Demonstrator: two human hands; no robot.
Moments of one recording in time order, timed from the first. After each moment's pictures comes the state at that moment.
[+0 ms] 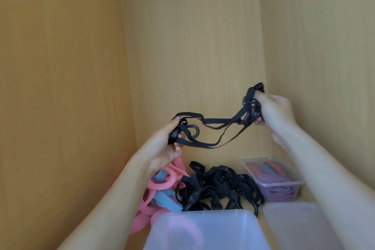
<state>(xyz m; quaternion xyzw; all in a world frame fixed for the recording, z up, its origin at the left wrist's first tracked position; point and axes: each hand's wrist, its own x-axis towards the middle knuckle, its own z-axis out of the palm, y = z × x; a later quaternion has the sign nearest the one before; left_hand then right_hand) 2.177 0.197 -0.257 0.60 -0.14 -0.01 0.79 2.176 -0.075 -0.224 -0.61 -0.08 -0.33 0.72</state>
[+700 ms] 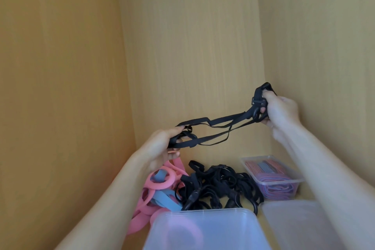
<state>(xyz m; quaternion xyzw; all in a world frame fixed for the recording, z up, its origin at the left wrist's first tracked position) 2.186 0.201 -0.261 0.70 -0.11 0.03 0.71 2.178 -0.082 -0.224 -0.54 -0.04 -0.32 0.78</state>
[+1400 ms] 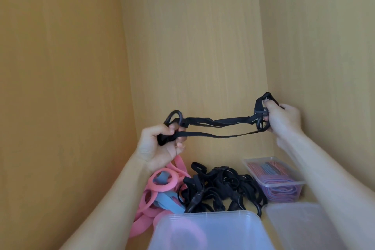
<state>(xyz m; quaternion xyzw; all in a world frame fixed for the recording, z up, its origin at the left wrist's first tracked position) 2.171 0.209 -0.257 0.48 -0.27 -0.08 0.83 2.191 -0.087 -0.243 -0.56 -0.01 -0.35 0.76</state>
